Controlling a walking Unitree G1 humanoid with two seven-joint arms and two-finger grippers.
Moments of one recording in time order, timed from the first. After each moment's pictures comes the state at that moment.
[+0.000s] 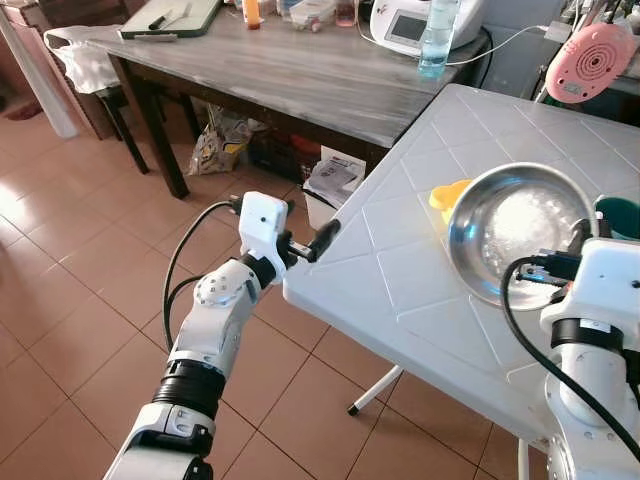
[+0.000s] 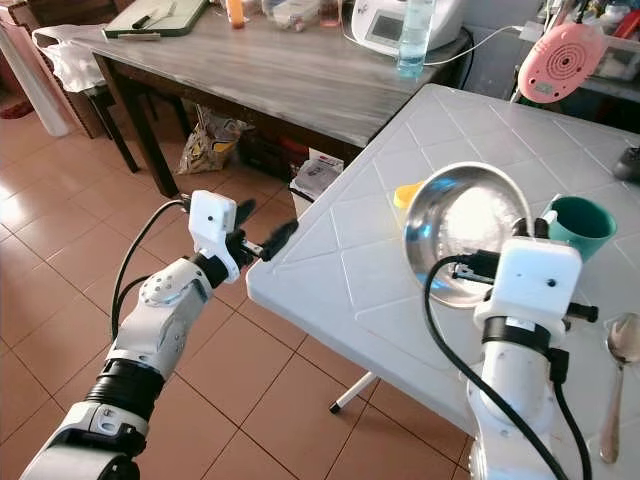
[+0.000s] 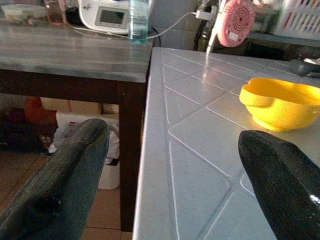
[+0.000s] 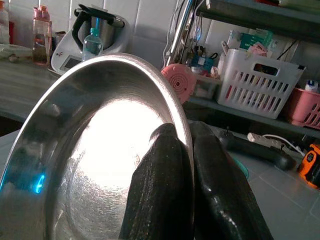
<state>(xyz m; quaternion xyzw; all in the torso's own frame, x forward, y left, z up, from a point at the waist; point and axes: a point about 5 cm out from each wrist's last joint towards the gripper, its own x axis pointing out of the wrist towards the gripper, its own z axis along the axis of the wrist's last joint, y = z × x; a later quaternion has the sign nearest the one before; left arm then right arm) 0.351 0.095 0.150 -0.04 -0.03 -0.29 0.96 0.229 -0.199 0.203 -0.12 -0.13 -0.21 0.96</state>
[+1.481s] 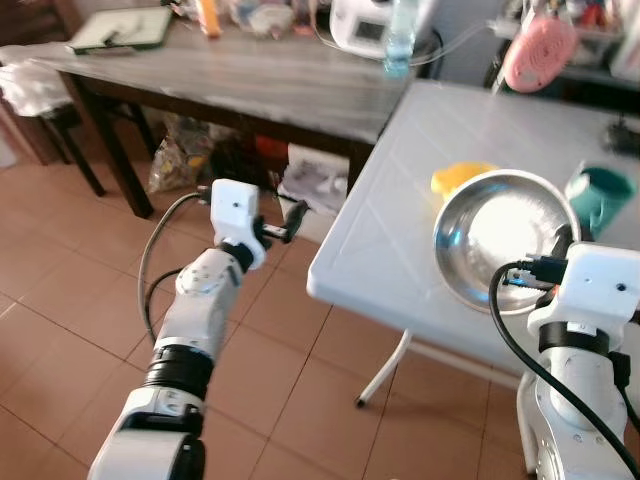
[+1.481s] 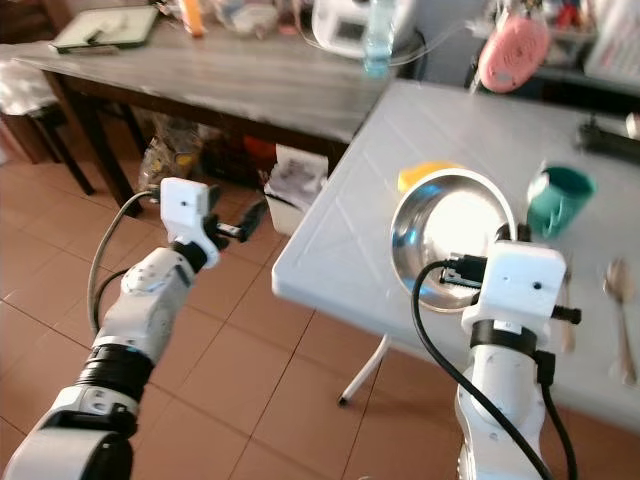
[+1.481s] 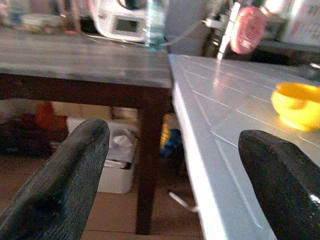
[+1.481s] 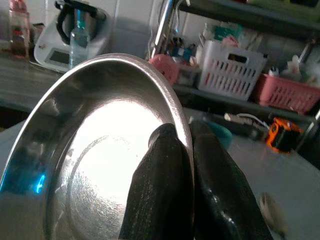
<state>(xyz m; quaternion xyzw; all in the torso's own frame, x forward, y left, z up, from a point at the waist) 0.364 0.110 0.155 -0.04 -0.04 -0.23 0.97 0.228 -0.191 0.199 -0.12 -0.12 -0.20 0.97</state>
